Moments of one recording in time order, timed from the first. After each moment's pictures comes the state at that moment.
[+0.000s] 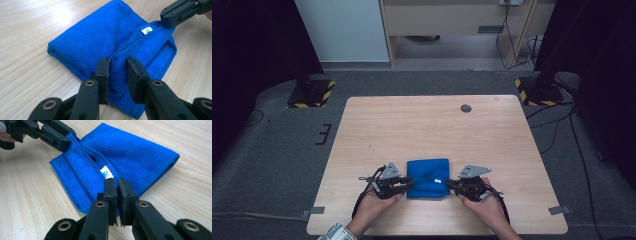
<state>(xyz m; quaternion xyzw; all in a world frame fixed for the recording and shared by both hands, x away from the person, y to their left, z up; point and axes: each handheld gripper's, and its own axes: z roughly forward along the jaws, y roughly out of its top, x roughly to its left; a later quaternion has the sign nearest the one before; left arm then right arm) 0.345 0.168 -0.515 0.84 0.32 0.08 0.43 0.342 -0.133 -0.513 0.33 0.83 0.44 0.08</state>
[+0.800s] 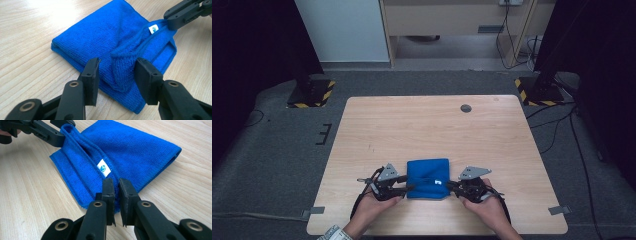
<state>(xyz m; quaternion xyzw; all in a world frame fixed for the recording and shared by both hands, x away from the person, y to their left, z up) 0.340 0.172 -0.514 0.83 0.33 0.09 0.44 0.339 -0.135 -0.514 0.32 0.84 0.43 0.08</state>
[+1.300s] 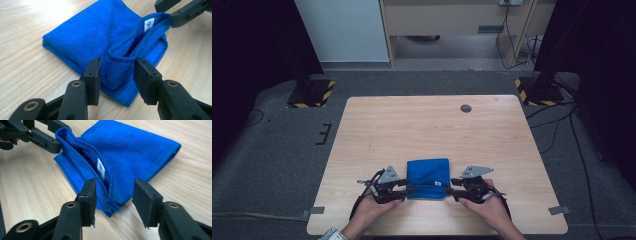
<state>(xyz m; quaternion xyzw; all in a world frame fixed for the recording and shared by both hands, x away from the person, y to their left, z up) 0.333 0.170 -0.513 0.84 0.32 0.08 0.43 0.338 -0.138 -0.509 0.34 0.83 0.43 0.06</state>
